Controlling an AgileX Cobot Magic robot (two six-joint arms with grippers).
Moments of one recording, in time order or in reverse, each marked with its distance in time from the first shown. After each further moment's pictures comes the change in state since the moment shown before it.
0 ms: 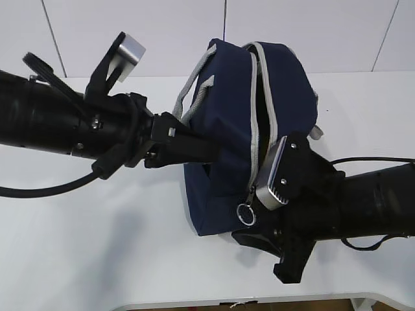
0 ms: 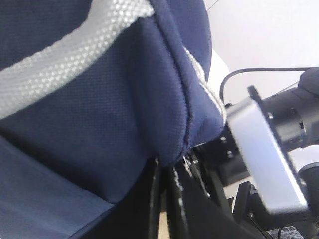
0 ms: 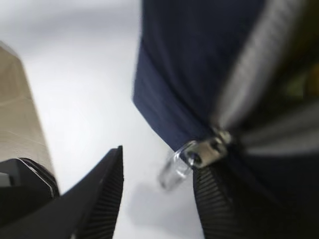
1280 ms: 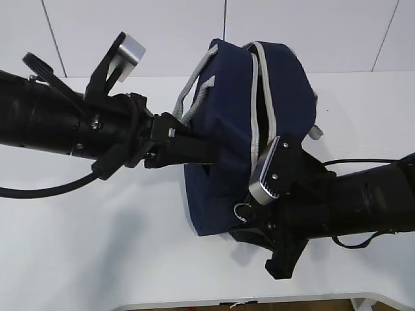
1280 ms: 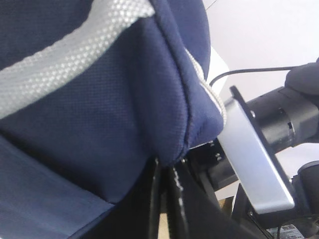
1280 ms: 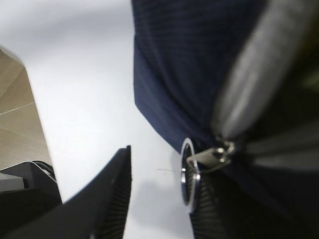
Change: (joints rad) left arm 0.000 0.000 0.000 0.004 0.002 0.000; right arm 0.000 0.055 -0.027 0.000 0.035 0.041
